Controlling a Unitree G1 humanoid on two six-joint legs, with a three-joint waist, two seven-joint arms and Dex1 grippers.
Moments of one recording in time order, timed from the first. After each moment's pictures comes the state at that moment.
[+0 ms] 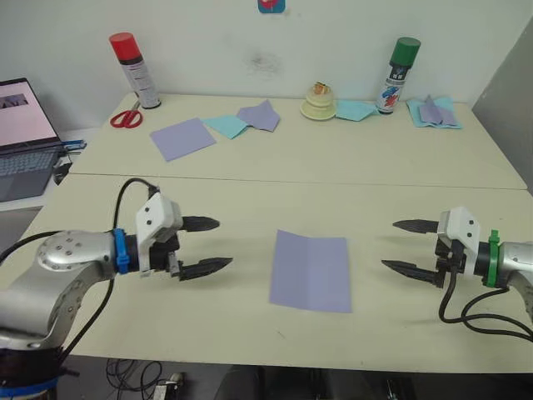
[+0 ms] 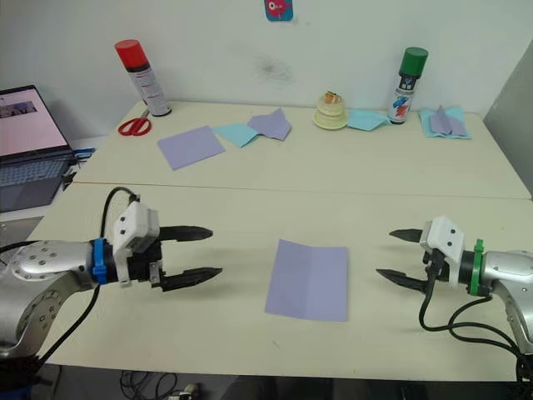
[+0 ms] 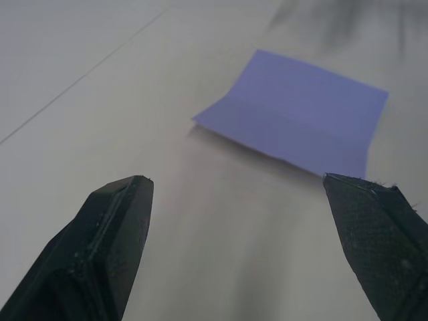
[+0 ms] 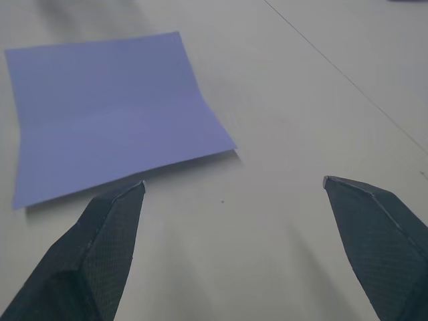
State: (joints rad) left arm -0.21 0.88 0.13 -0.38 -0.58 0.58 -1.08; right arm -0.06 -0.88 -0.18 -0.23 0.41 0.29 1.11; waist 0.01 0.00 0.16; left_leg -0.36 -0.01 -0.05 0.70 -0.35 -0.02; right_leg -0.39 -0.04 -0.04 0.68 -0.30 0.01
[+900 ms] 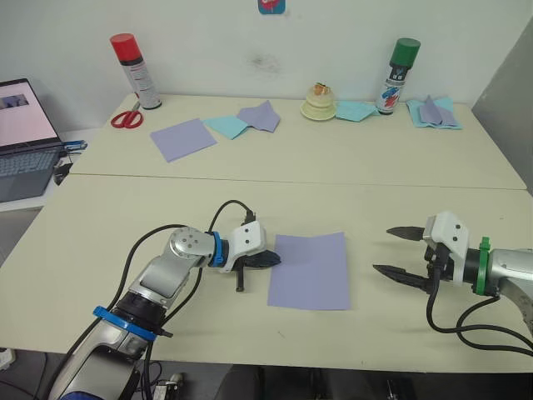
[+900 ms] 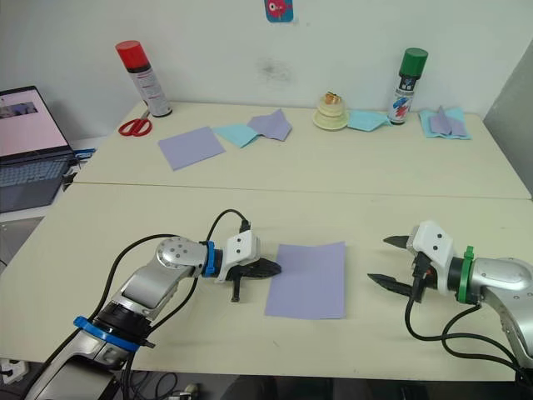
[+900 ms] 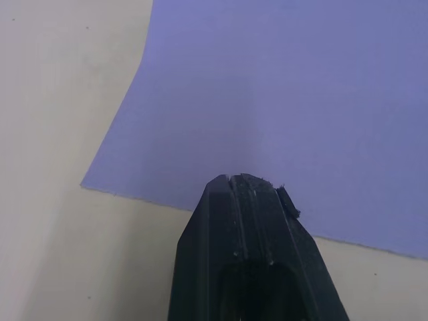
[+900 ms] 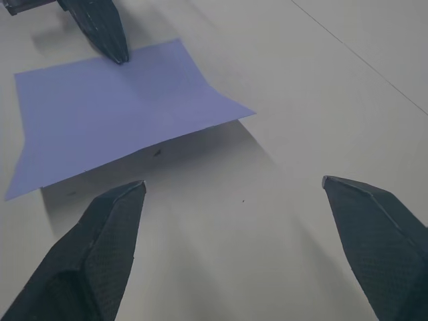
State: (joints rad) left arm -0.47 0.59 -0.37 0.12 -0.12 0.18 -1.11; right arm -0.03 -0.89 -0.14 -0.36 0.40 0.46 0.98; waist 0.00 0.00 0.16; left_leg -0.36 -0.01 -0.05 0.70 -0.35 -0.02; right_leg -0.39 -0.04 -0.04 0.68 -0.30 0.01
